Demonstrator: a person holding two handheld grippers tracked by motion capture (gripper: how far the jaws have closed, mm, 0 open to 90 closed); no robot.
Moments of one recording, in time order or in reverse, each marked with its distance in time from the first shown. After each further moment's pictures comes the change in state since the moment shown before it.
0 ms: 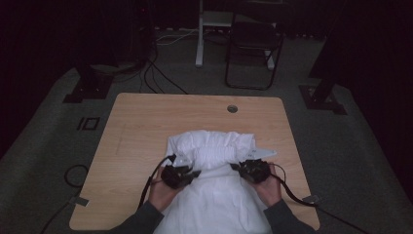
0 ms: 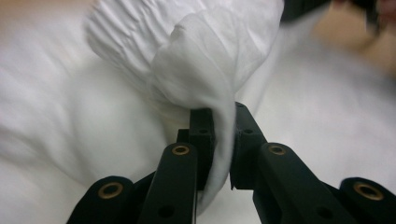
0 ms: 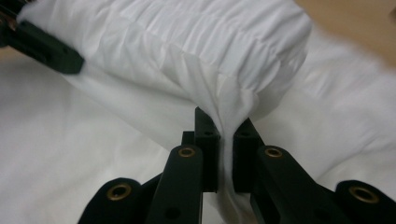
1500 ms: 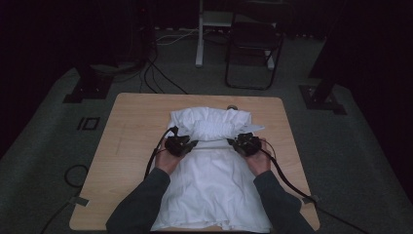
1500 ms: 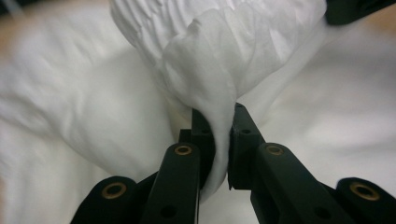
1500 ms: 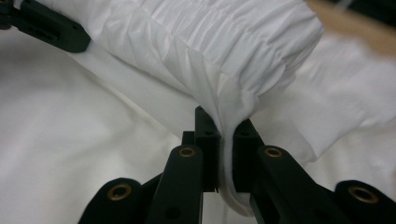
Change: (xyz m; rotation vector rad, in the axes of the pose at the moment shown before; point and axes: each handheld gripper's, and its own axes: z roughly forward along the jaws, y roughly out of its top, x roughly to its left) left arm 0.077 0.065 0.017 -0.128 0.149 0.034; right arm -0.052 0.051 0.049 -0.007 -0.118 -0.025
